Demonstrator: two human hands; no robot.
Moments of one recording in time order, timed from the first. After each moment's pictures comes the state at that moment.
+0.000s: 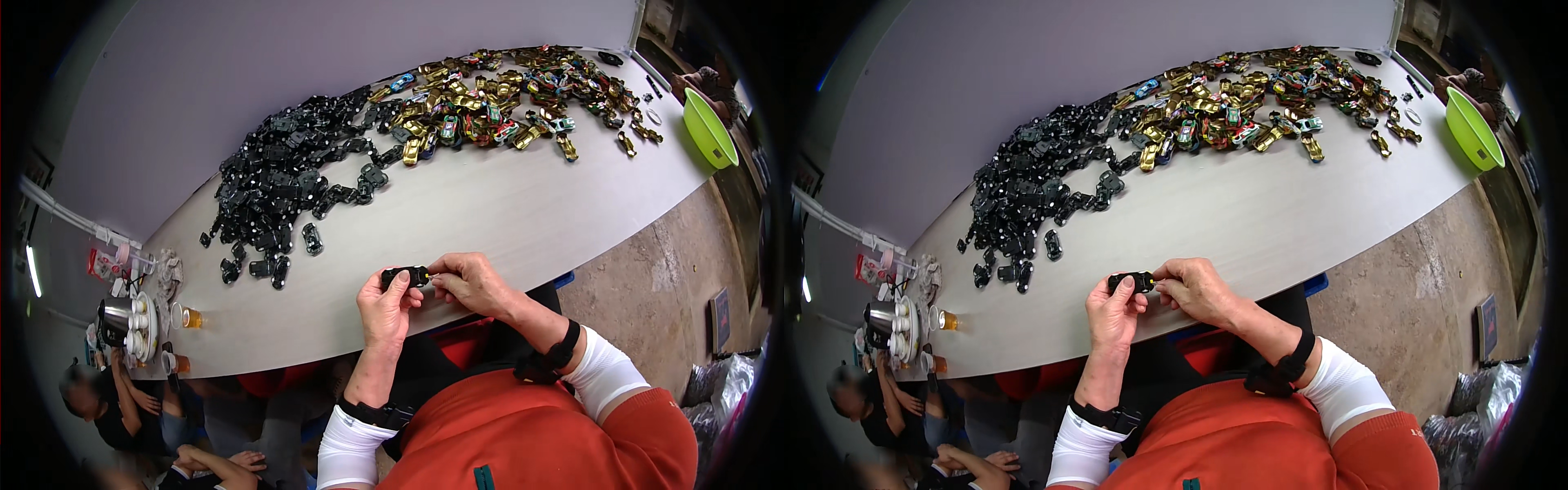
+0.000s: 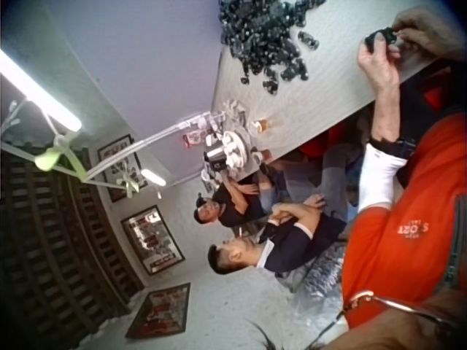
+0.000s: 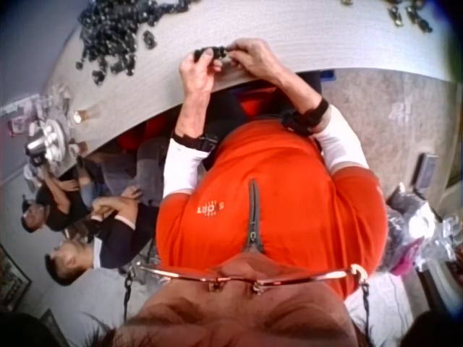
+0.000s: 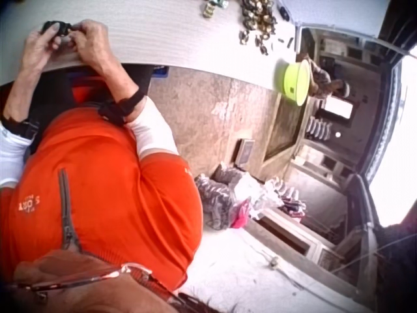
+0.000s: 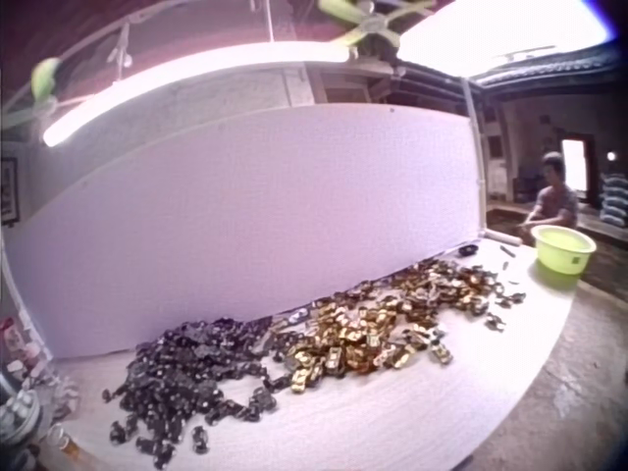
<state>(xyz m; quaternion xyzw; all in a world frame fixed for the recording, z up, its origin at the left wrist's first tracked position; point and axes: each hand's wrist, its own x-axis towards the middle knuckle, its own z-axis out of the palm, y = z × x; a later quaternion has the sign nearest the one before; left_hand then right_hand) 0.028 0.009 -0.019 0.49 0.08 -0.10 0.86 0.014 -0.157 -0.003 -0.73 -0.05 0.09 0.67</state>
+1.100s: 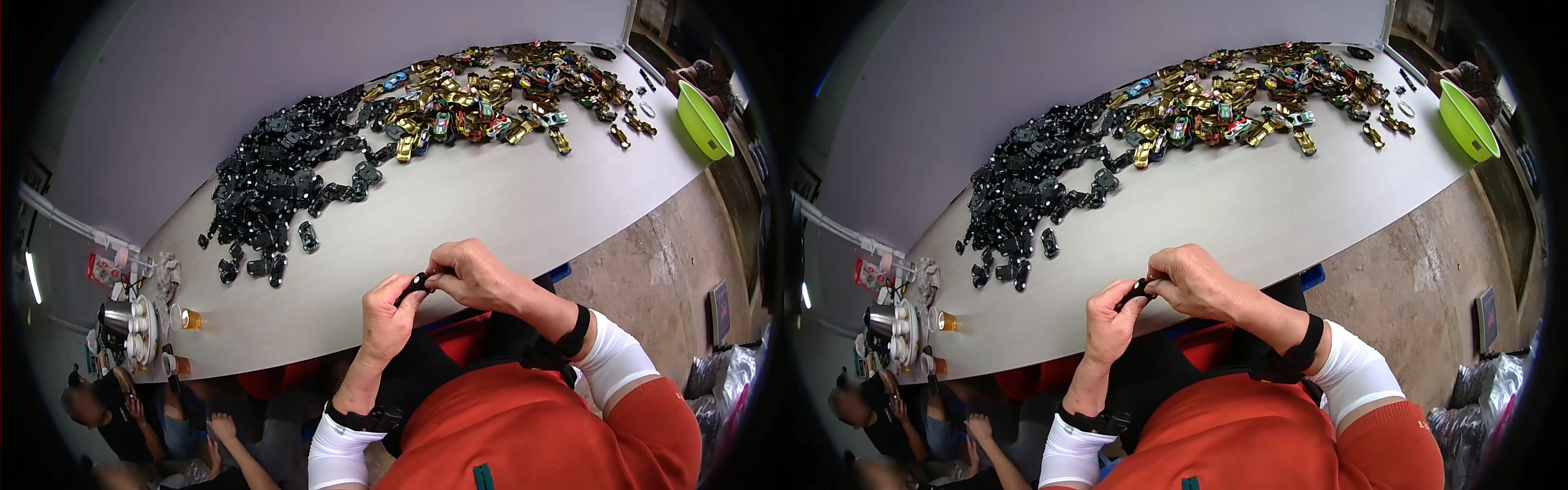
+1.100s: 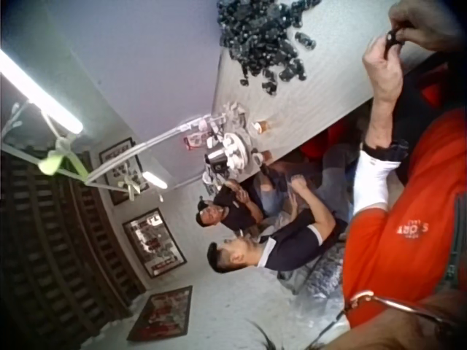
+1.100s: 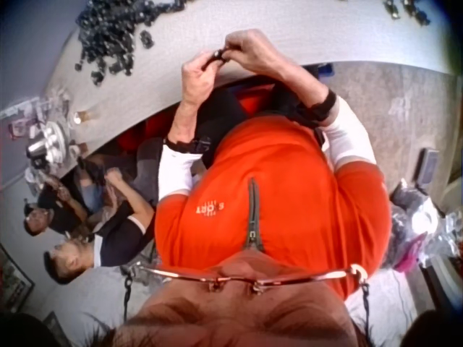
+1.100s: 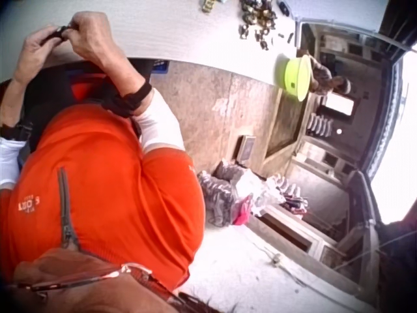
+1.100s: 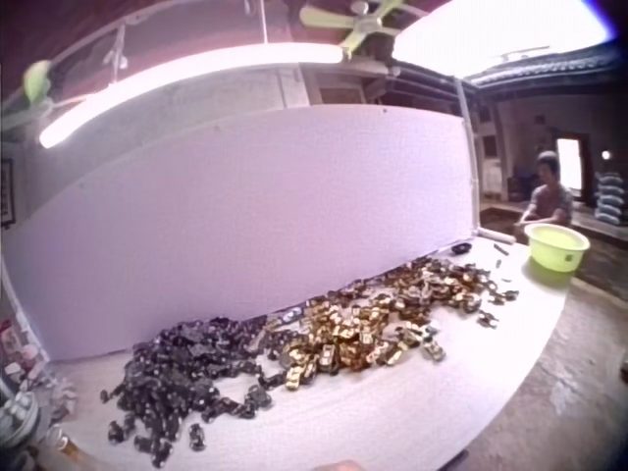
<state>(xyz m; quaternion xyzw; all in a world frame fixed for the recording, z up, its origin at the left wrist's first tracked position) 0.013 0.015 0.009 0.79 -0.25 -0.01 0.56 0.015 -0.168 0.032 -0.83 -0.17 0.03 0.54</state>
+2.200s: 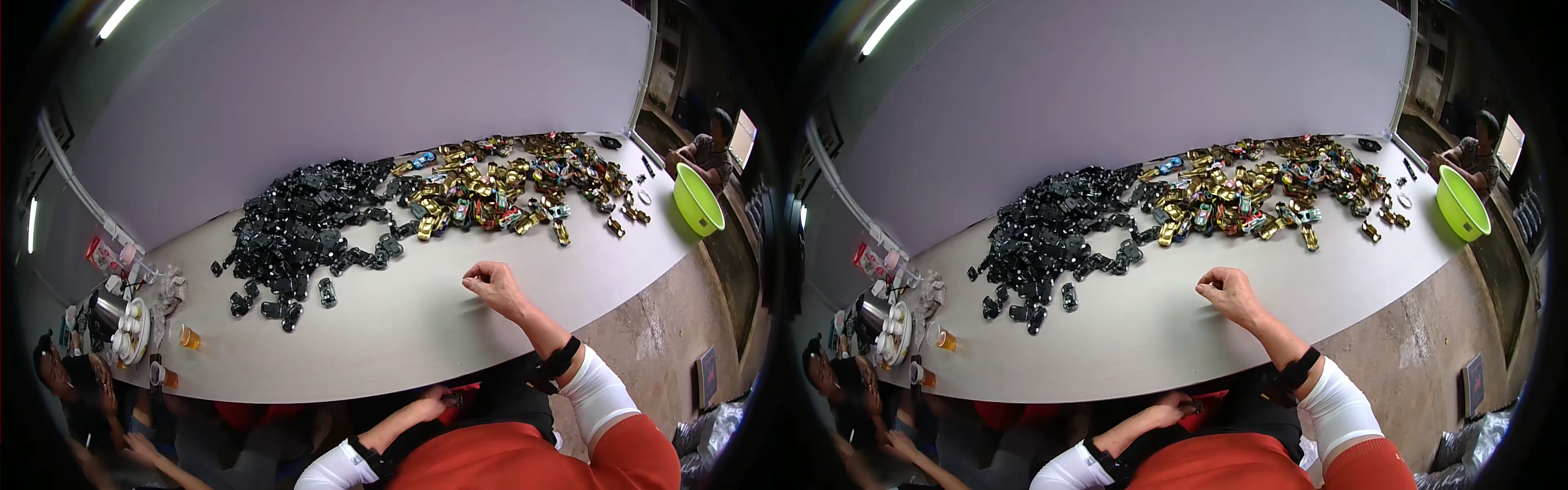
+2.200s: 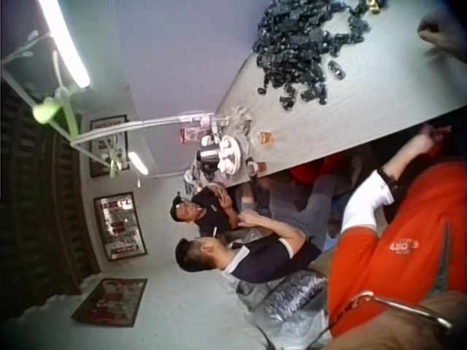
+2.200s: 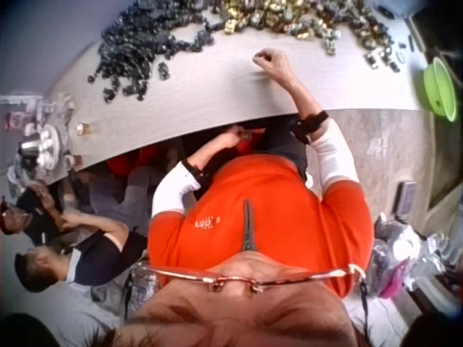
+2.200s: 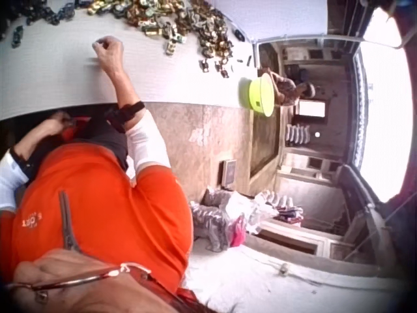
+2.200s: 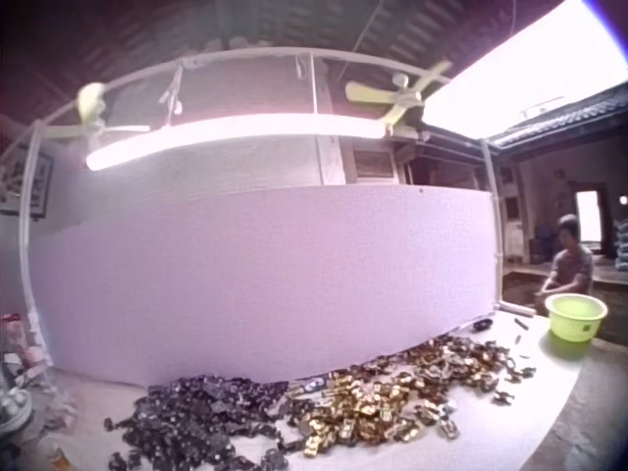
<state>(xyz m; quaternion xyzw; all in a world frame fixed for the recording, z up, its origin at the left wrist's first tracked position) -0.019 -0.002 -0.119 0.82 -0.20 -0.42 0.34 0.085 -0.219 0.013 -0.85 -0.01 -0.04 0.53</state>
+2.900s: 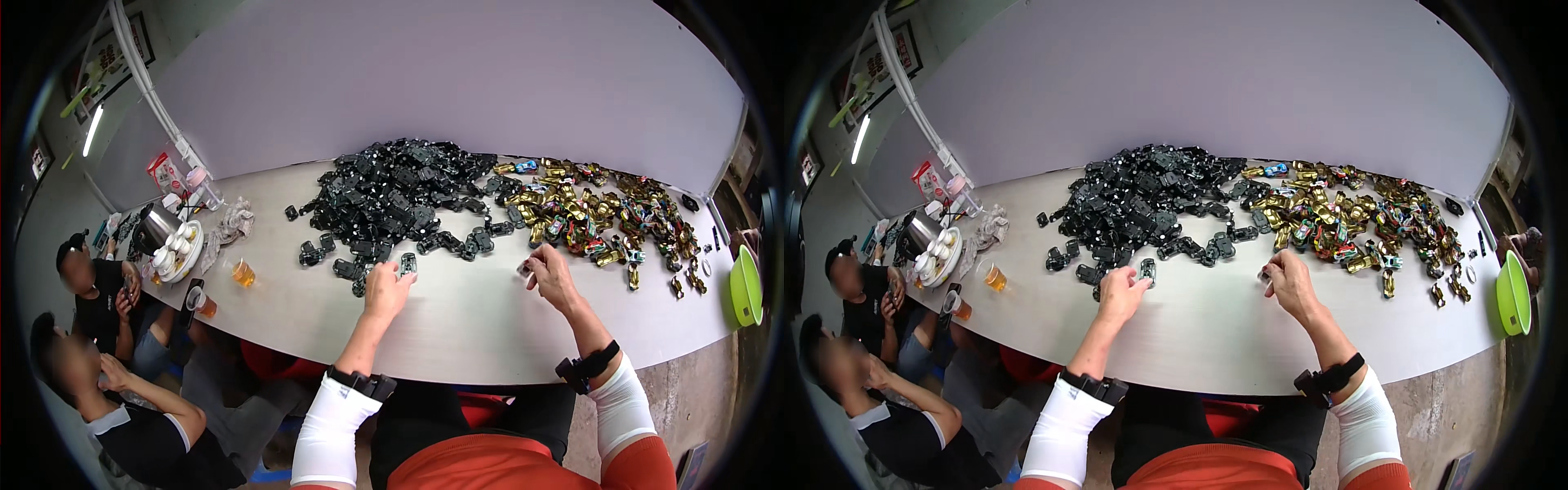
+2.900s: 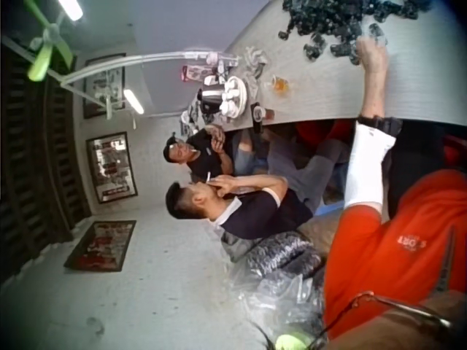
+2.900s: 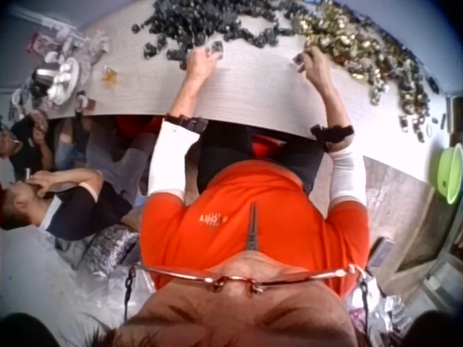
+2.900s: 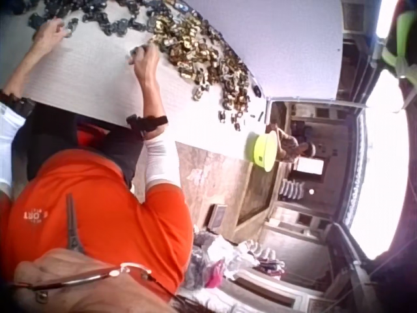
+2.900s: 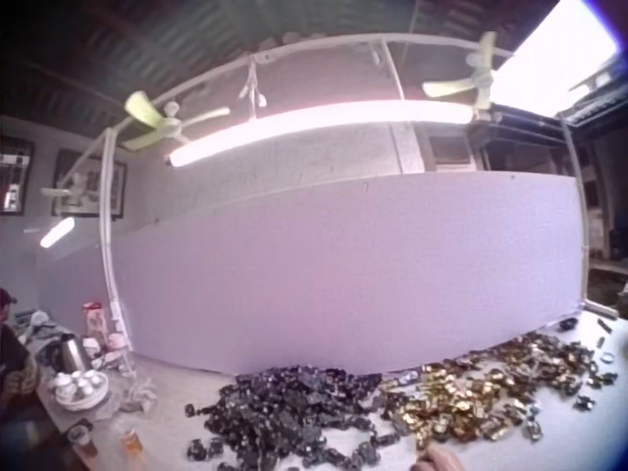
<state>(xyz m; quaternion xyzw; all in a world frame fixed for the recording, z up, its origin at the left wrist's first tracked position) 0.120 0.129 0.001 0.94 0.05 0.14 0.31 0.140 -0.179 0.029 -0.85 -0.05 -0.01 0.52</state>
